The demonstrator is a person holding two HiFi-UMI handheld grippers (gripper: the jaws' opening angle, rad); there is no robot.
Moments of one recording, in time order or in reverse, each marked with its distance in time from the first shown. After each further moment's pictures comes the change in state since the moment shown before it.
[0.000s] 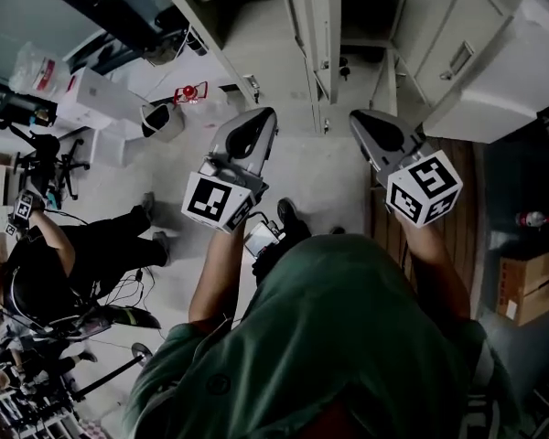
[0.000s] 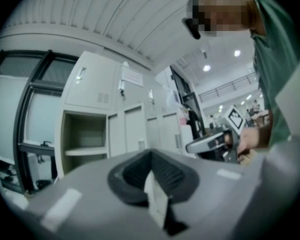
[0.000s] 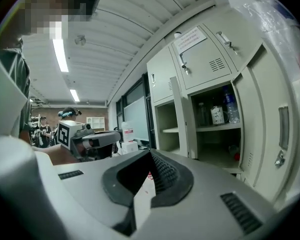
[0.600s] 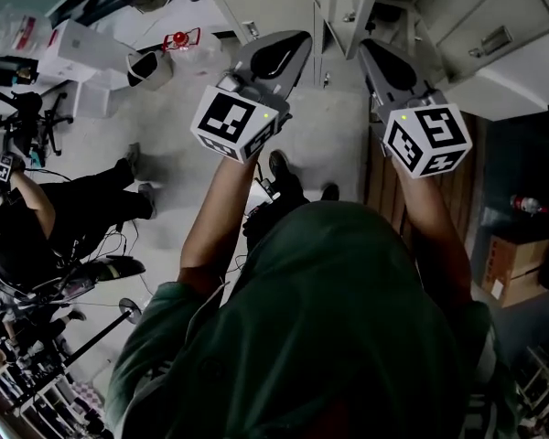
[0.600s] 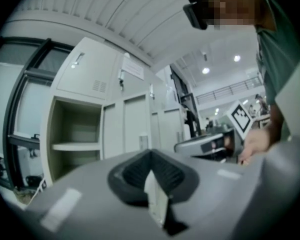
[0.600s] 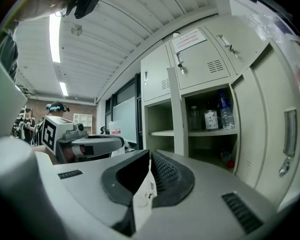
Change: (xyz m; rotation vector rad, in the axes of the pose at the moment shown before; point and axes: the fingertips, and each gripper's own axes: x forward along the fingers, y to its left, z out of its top) left arm 0.060 0.013 -0.013 -0.033 -0.004 -0.078; right arm 0.050 -0.029 0.012 -0.036 -0.029 -0.138
